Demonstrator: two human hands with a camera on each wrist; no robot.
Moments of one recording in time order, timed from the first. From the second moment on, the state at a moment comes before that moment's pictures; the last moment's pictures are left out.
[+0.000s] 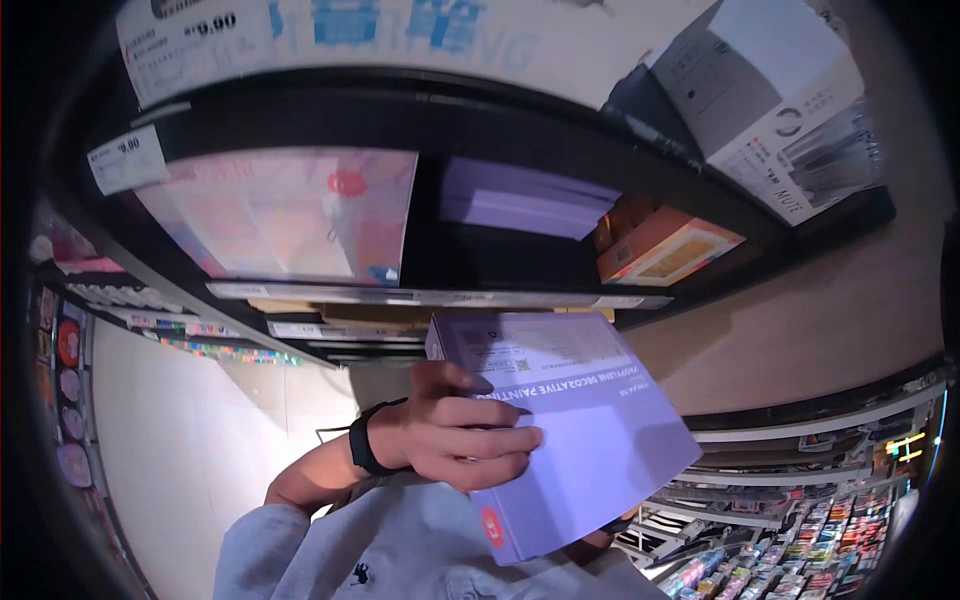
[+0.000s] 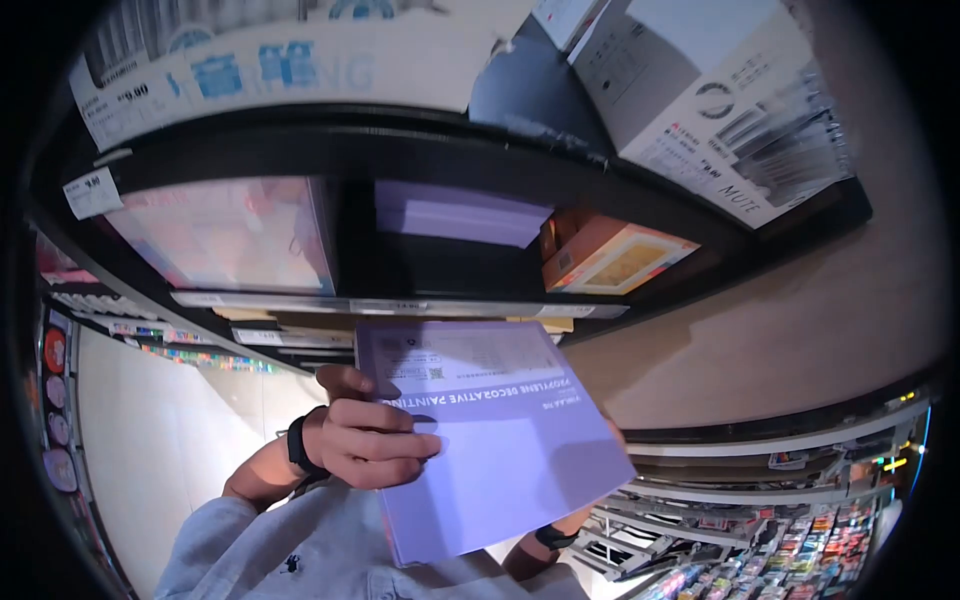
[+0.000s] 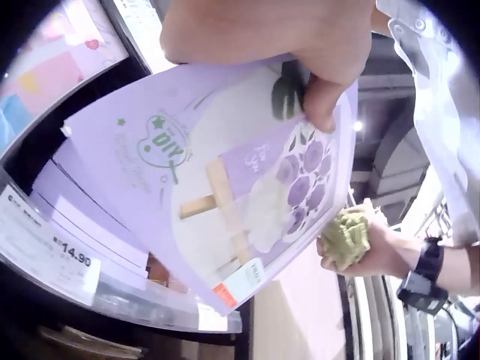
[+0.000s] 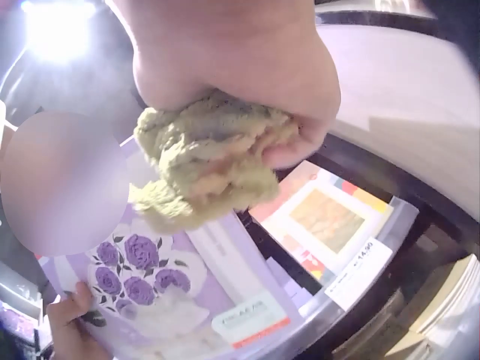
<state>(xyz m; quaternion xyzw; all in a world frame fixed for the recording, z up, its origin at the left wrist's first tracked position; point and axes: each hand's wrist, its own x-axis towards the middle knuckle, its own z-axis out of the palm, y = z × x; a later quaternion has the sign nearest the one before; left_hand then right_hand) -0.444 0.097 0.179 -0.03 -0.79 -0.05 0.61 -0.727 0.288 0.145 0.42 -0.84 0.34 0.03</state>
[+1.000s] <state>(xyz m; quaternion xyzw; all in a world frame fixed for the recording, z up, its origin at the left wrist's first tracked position) -0.490 0.074 0.182 0.33 -0.70 -0.23 0.58 -0.676 0.137 0.194 0.50 -0.59 0.61 -0.16</state>
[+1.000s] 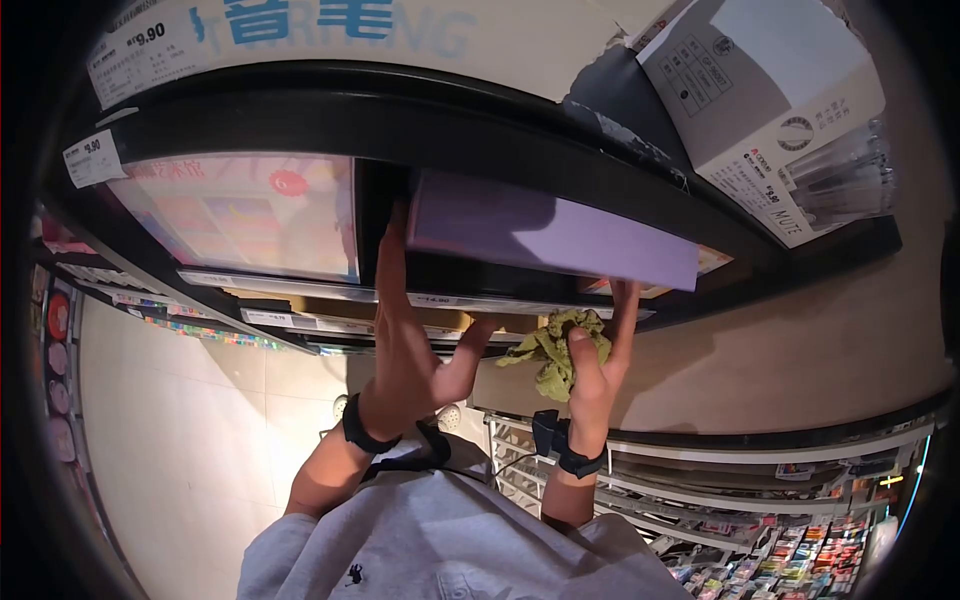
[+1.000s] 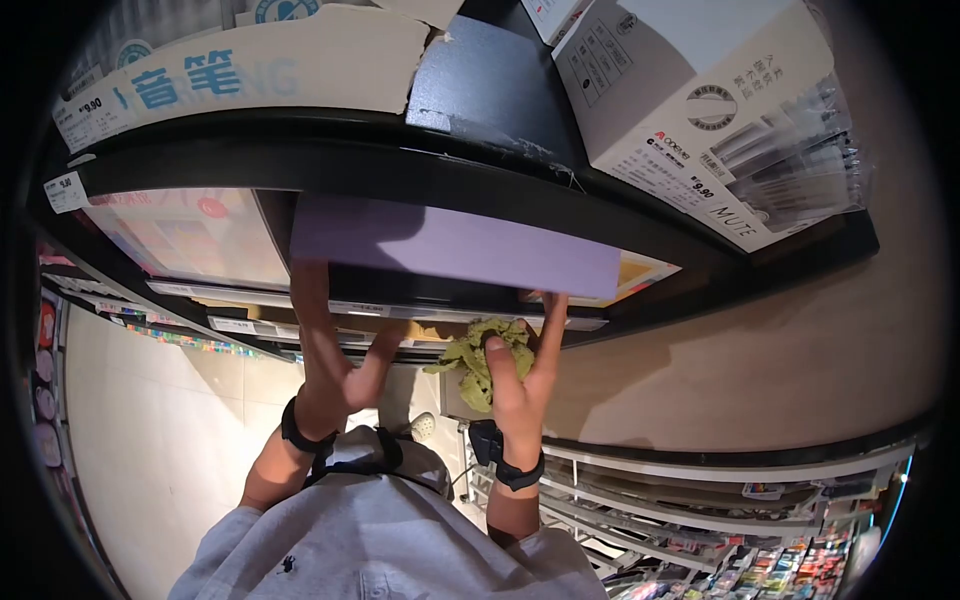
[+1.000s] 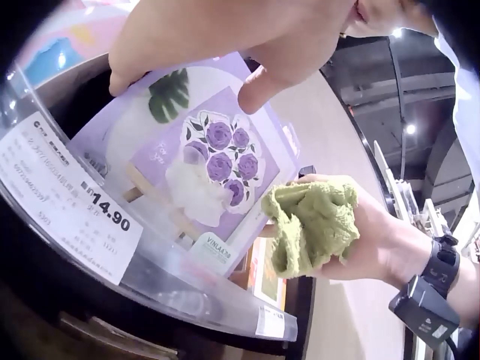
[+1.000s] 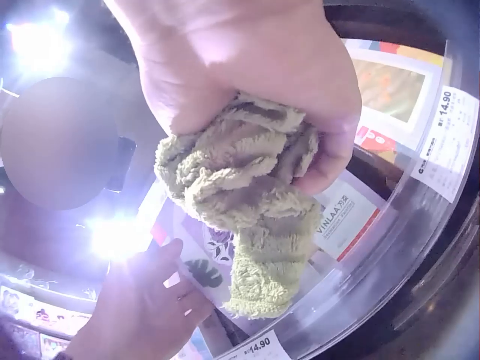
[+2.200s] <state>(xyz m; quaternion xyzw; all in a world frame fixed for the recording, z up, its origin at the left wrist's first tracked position) -0.506 0.063 0.118 0.48 -0.73 -0.06 0.48 -0.677 0.118 0.139 0.56 -0.67 0.47 -0.10</state>
